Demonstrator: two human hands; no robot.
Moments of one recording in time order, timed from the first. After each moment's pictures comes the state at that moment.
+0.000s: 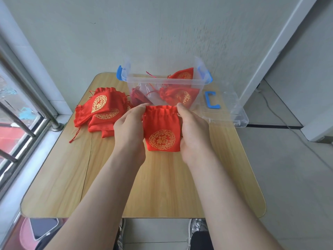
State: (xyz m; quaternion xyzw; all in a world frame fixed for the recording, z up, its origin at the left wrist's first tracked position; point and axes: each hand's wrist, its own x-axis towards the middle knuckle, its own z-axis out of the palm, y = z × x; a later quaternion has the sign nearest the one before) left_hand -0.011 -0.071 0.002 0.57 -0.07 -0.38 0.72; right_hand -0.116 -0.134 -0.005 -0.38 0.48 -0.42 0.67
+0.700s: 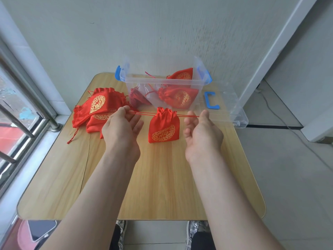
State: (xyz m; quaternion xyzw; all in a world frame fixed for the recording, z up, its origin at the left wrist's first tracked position) left_hand 0.005 -0.075 0.000 0.52 0.06 -0.33 0.79; right_hand -0.134 -0.131 0.015 -0.19 0.51 -0.52 0.66
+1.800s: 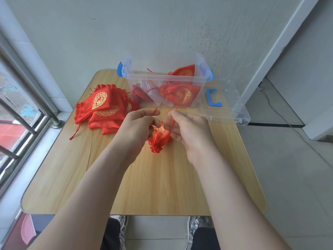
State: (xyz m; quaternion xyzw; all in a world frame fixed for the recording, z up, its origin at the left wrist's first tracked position) left_hand 0.001 -0.066 -0.006 0.64 -0.27 -0.42 0.58; right_hand -0.129 -0.126 0.004 -0.48 0.49 -0.34 0.65
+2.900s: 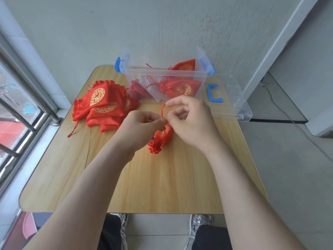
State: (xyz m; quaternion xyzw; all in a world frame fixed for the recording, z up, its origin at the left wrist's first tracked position) left_hand 0.005 -0.064 -0.012 0.70 -0.37 -0.38 0.47; right_hand -0.145 -0.151 -0.001 -0.78 0.39 -0.32 0.37
